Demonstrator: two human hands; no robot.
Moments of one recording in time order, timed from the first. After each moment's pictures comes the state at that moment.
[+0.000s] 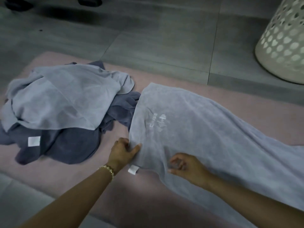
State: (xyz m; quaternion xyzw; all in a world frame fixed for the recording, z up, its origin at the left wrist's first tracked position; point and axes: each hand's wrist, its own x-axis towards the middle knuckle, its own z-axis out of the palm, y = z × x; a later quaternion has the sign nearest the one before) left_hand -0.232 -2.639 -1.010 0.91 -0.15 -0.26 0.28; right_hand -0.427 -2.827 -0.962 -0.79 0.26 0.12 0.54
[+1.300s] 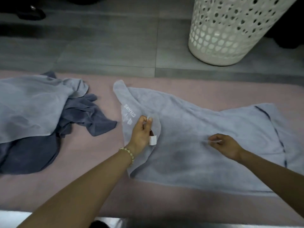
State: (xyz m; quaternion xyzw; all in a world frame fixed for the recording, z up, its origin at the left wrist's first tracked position) left_hand -0.390 -2.790 -0.913 0.72 -0.25 -0.33 0.56; right_hand -0.642 -2.964 -0.934 -0.74 0.50 0.02 0.45
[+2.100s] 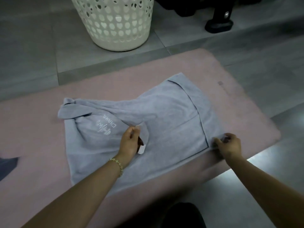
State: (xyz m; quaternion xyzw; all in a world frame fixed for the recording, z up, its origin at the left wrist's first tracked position) left_hand -0.599 -2.917 -0.960 0.70 -0.27 -0.47 0.47; right_hand -0.929 -2.987 -0.991 -0.43 0.83 -0.19 0.30
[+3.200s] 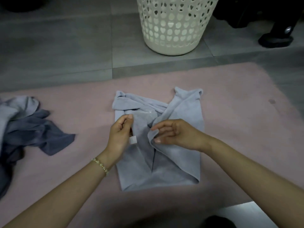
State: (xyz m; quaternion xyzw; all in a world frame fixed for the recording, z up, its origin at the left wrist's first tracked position) left_hand -0.463 -2.849 -0.887 0.67 -0.25 -0.38 0.59; right_hand -0.638 -2.944 -0.843 -0.68 0.29 -0.03 0.67
